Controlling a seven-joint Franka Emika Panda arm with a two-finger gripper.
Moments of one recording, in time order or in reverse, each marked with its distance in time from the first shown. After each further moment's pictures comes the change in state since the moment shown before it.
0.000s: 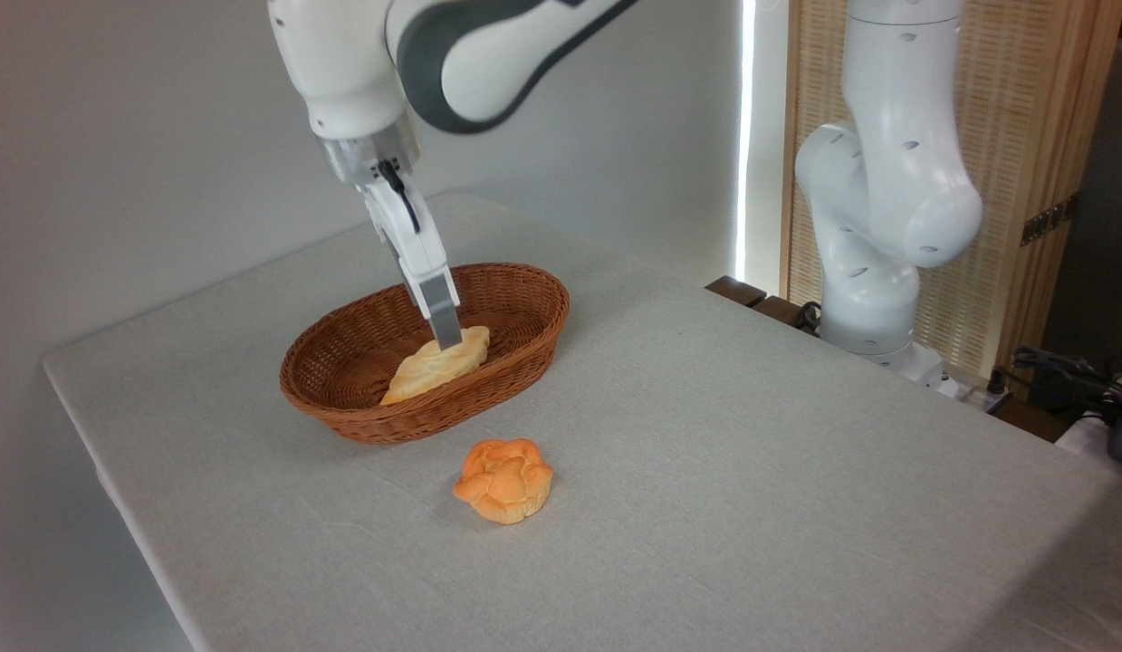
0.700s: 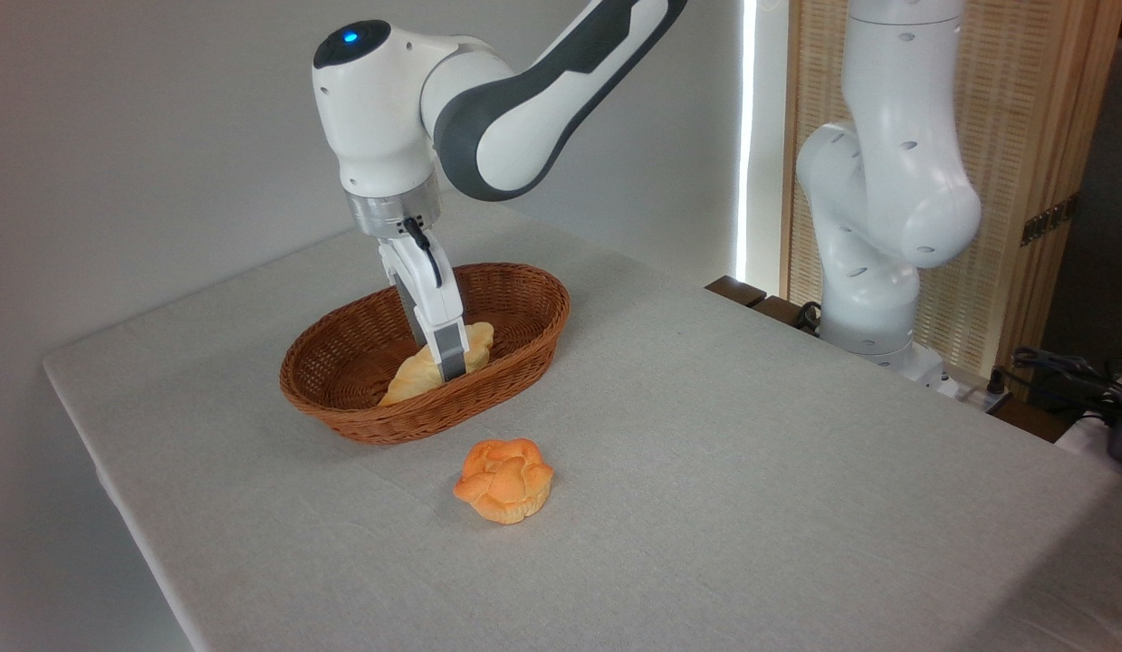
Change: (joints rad) arm -0.018 0.000 0.002 -0.154 -0.010 0.225 0.000
